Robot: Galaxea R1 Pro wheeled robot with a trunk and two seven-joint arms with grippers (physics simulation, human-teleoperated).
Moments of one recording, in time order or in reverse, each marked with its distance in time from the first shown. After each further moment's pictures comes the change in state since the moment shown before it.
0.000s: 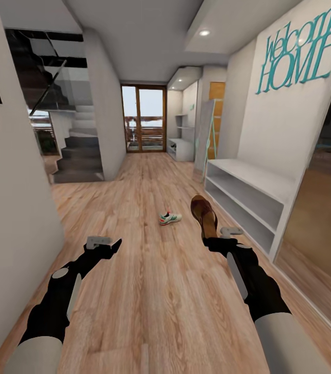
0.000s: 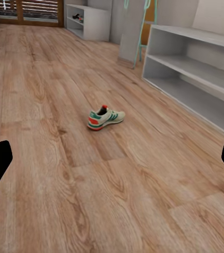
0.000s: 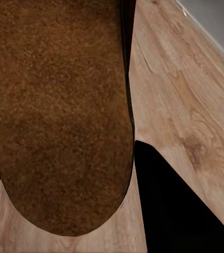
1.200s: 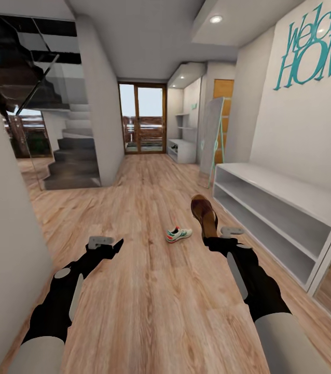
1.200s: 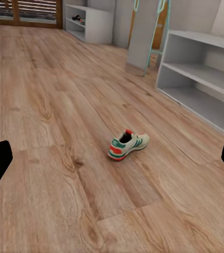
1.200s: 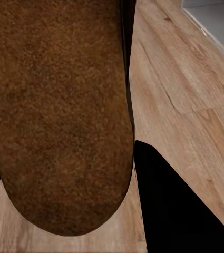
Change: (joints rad) left arm 0.000 -0.013 0.000 0.000 -0.002 0.000 0.001; right arm 0.000 0.000 0.000 -0.001 0.000 -0.008 -0.003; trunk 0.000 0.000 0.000
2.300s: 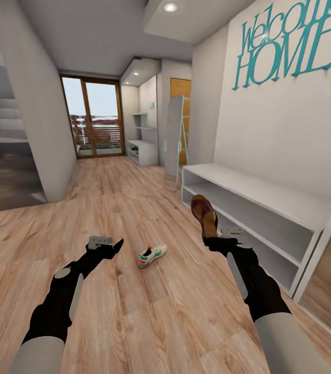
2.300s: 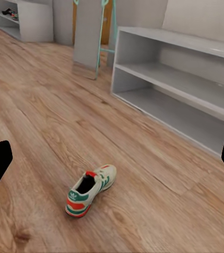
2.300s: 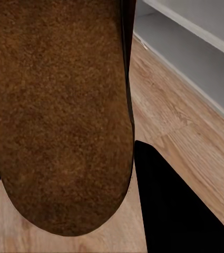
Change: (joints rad) left arm 0.000 0.000 -0.001 0.000 0.000 0.000 0.000; right arm 0.000 0.000 0.000 -0.001 0.000 0.000 0.000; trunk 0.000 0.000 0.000
